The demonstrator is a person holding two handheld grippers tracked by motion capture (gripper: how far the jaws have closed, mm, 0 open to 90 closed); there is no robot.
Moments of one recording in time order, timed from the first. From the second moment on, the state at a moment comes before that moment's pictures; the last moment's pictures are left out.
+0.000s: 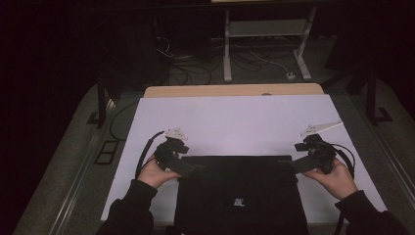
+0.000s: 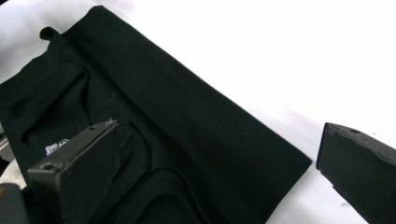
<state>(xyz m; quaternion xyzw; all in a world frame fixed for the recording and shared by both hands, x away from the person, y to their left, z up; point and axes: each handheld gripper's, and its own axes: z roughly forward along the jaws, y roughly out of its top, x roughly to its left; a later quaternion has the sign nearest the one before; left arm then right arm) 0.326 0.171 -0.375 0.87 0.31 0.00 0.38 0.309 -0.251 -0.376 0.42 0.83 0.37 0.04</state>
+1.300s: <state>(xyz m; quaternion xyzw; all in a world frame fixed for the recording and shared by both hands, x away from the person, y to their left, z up) 0.363 0.198 -0.412 0.86 0.35 0.02 0.36 0.343 -0.266 -0.405 0.41 0.84 0.36 0.03</state>
